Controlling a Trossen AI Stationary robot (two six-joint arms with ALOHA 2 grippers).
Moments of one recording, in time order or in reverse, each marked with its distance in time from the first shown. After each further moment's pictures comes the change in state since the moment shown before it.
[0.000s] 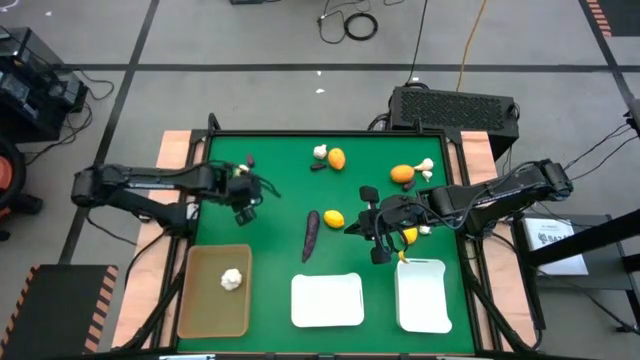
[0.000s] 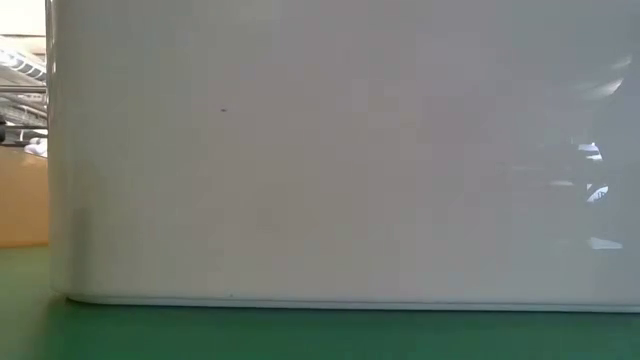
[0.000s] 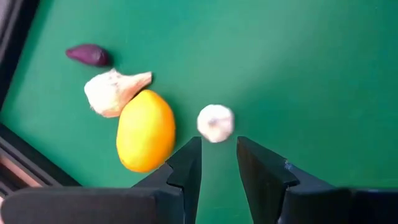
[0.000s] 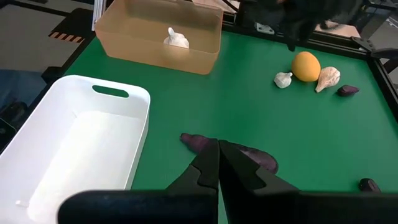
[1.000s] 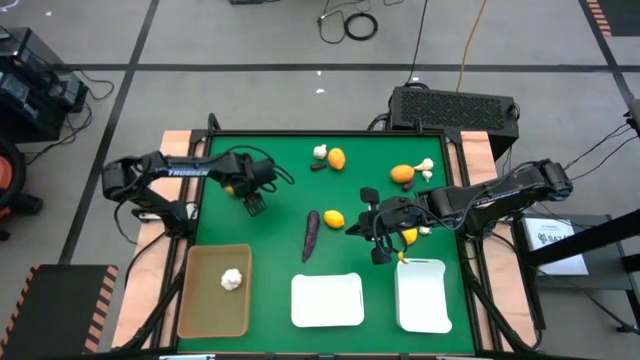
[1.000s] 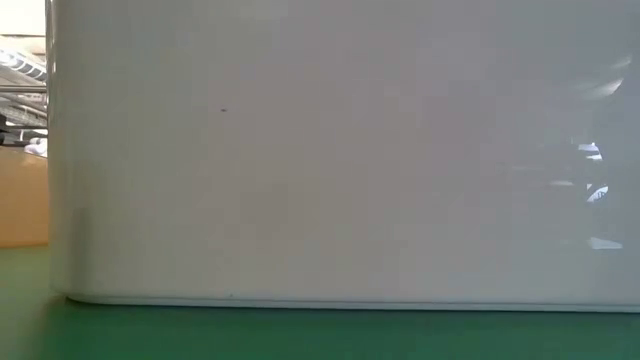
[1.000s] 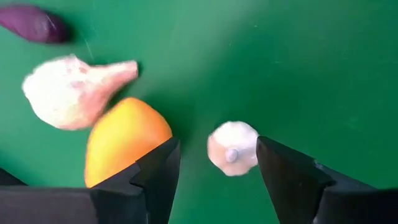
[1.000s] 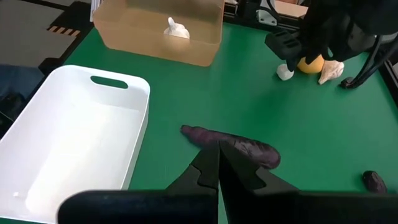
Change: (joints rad) left arm 0.219 0.265 0.000 0.114 0.144 0.096; right arm 0.000 0.000 -0.024 0.001 0.000 0.004
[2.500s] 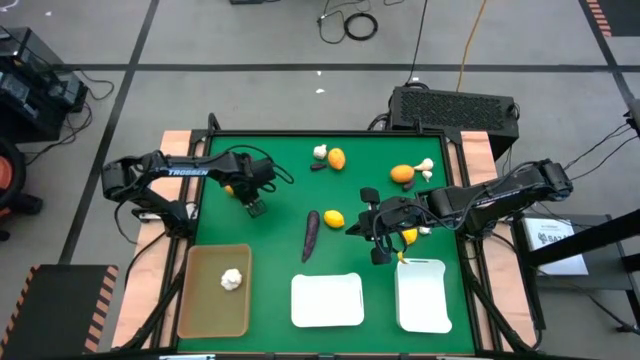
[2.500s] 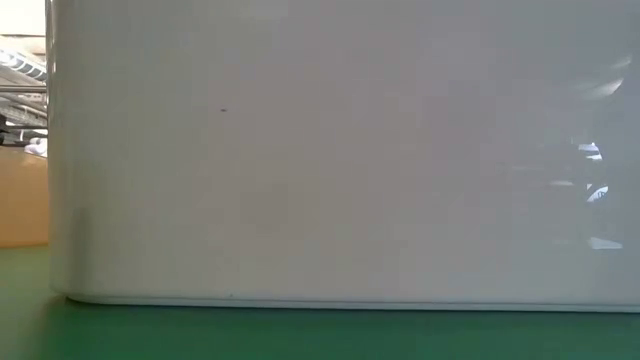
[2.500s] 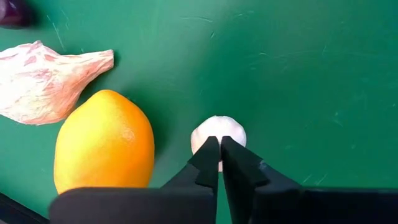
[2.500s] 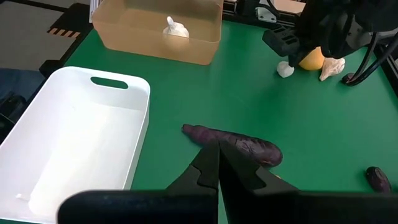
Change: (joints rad) left arm 0.014 0.000 -0.019 0.018 0.065 -0.005; right arm 0.000 0.000 -0.002 -0.003 0.000 0.023
